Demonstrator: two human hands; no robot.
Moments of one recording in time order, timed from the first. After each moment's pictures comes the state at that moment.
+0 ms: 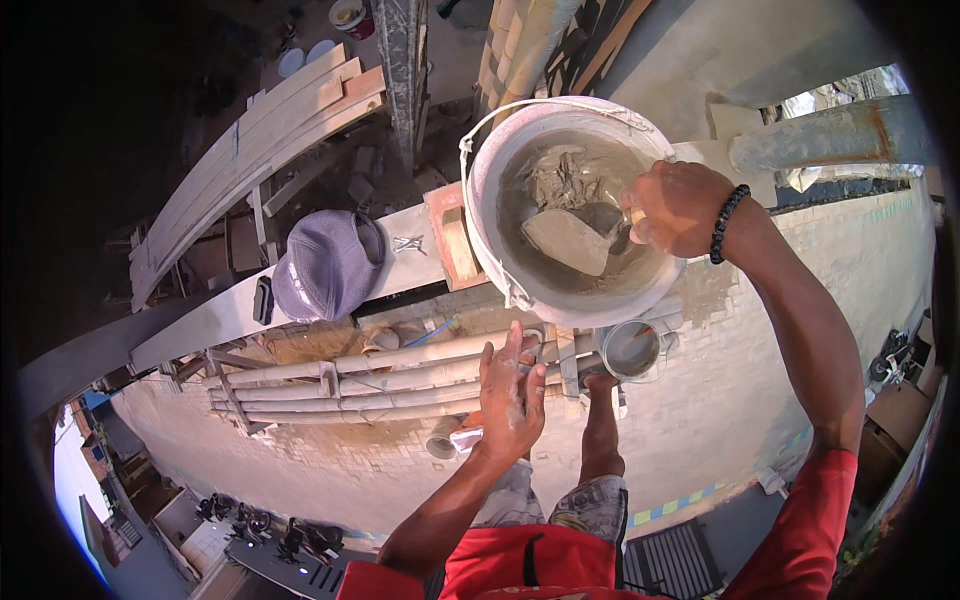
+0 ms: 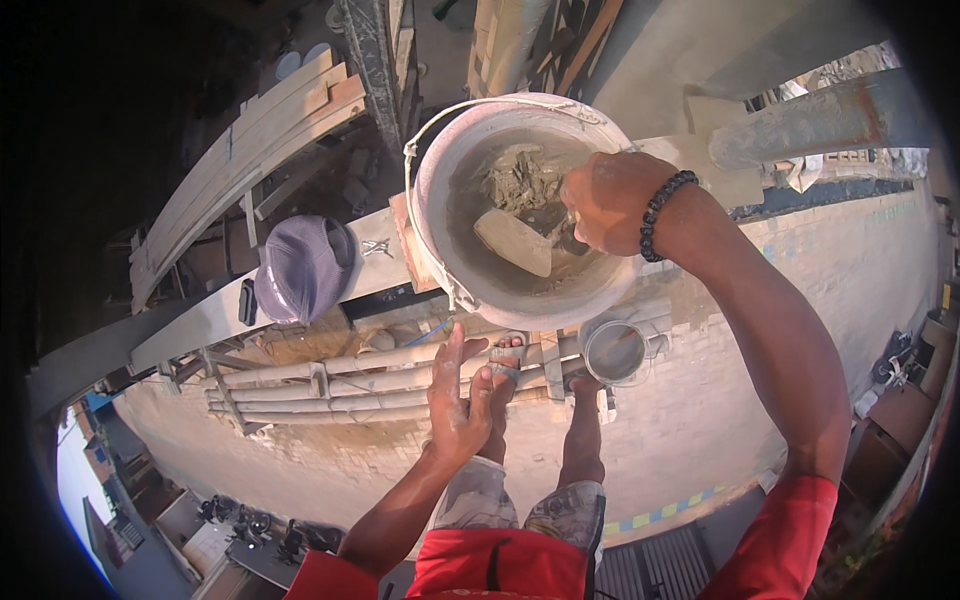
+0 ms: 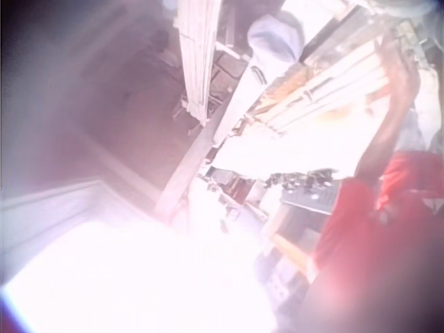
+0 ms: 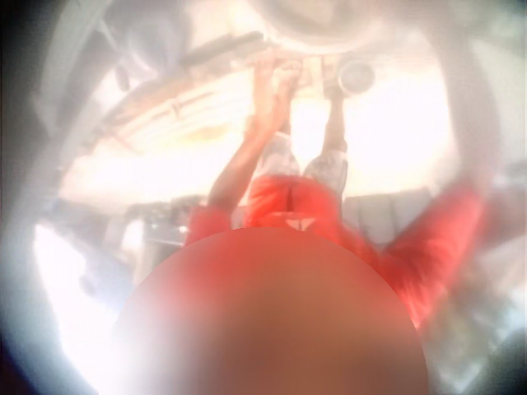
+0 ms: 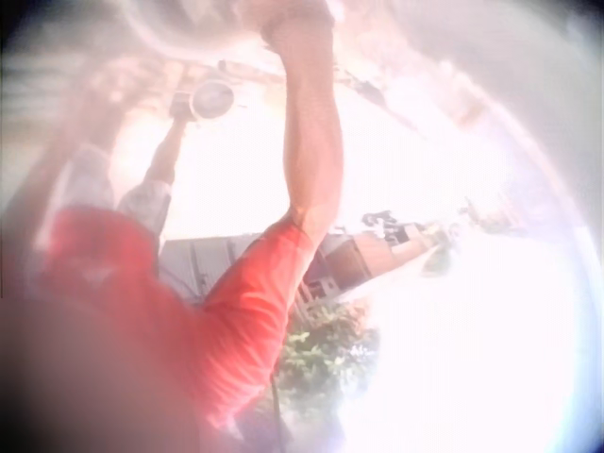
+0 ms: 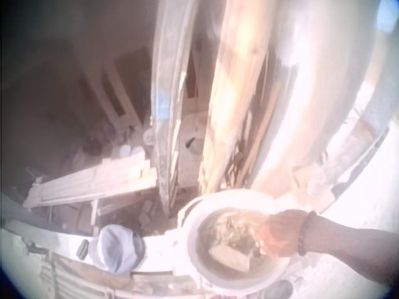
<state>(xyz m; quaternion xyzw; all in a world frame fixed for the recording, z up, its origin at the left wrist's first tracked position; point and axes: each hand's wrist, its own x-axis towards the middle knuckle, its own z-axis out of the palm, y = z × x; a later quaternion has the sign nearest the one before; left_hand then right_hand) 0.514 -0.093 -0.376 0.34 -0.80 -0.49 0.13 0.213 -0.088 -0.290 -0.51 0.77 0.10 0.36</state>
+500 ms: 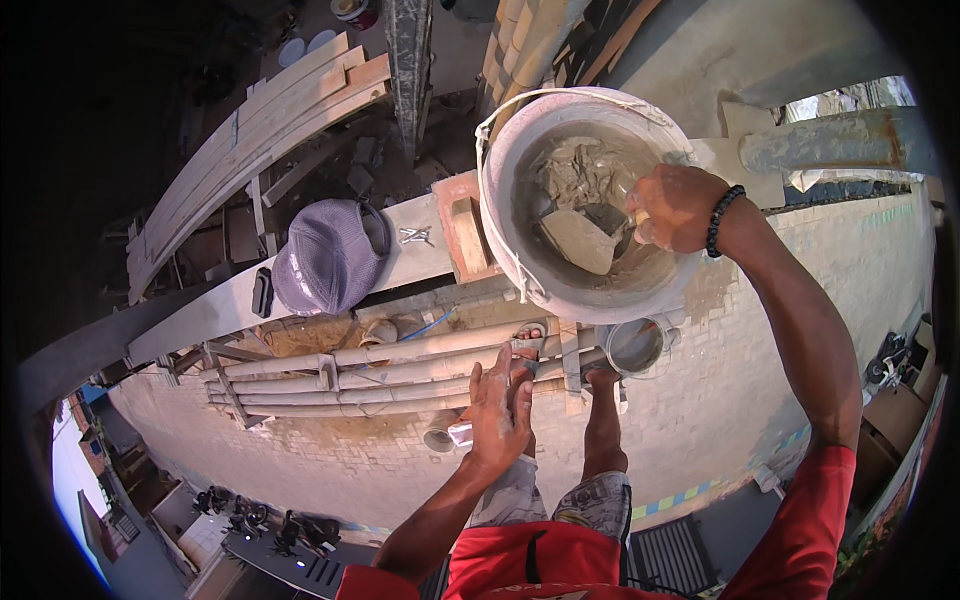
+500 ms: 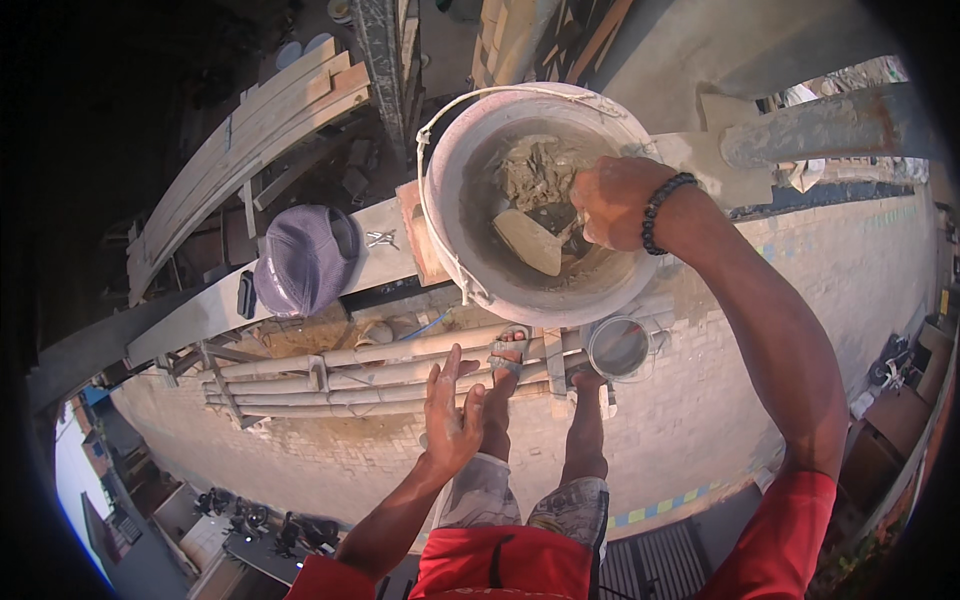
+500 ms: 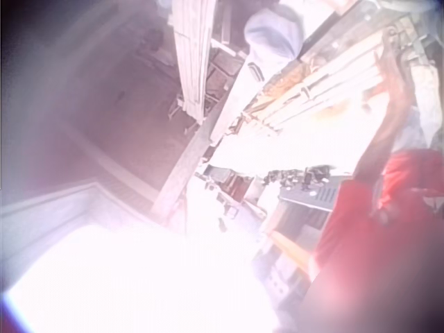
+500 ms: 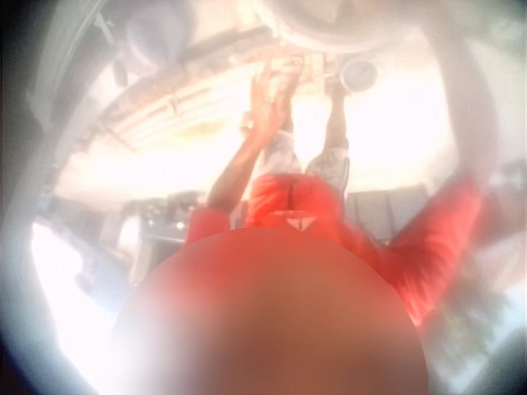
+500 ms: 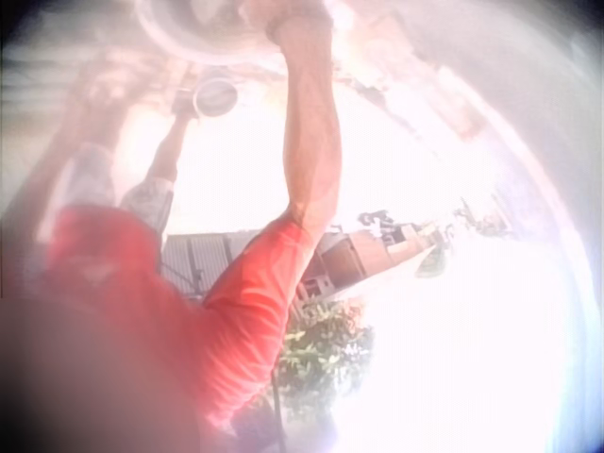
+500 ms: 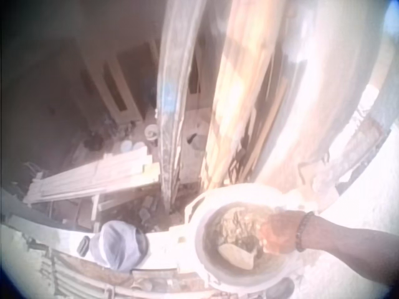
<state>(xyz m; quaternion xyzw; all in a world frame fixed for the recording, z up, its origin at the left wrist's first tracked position) 0.562 -0.095 -0.398 0.33 -0.82 -0.46 0.07 0.216 -0.094 -0.326 -0.54 0.75 0.10 0.37</state>
